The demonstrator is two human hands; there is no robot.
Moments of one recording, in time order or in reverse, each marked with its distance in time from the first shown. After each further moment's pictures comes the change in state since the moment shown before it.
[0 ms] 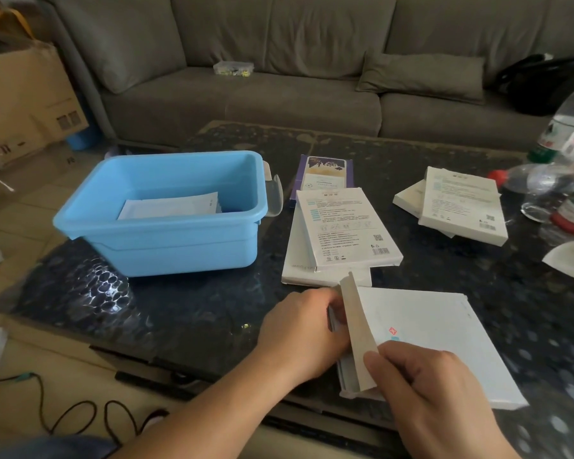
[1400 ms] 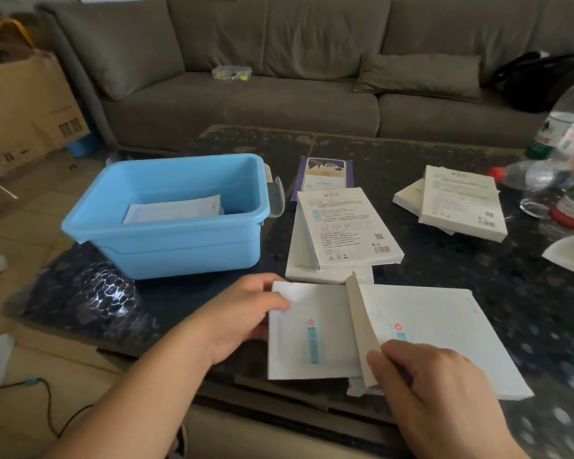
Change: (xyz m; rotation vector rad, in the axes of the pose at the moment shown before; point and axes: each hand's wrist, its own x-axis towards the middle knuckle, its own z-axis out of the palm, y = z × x) left_hand -0.003 -0.042 -0.060 -0.747 -0.235 -0.393; right_hand -0.003 0.006 0.004 -0.269 0.014 -0.016
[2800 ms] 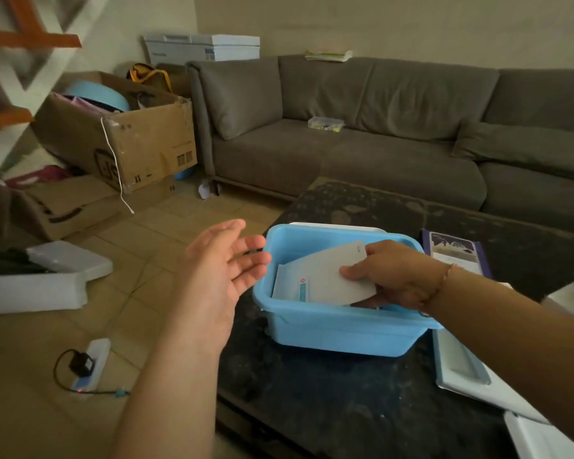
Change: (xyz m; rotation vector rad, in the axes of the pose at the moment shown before) left_hand -0.084 0.067 -0.193 -0.706 0.733 0.483; right_hand 0.249 -0.214 0.039 0.782 -0.654 0.403
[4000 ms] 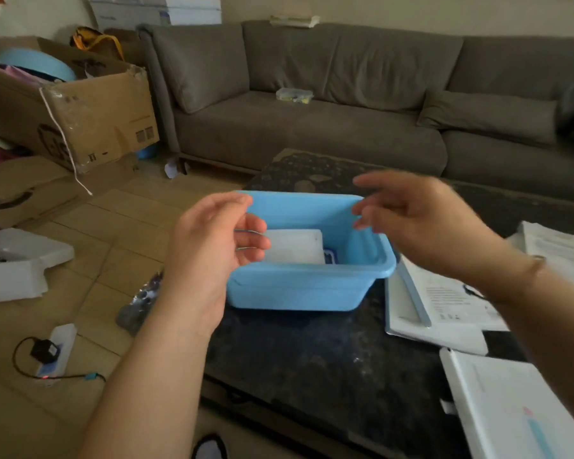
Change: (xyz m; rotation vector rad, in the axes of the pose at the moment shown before) left_hand -0.032 -0.025 0.037 0.200 -0.123 0.103; right_hand -0.086 0.021 -0.057 -0.488 0.311 -0.678
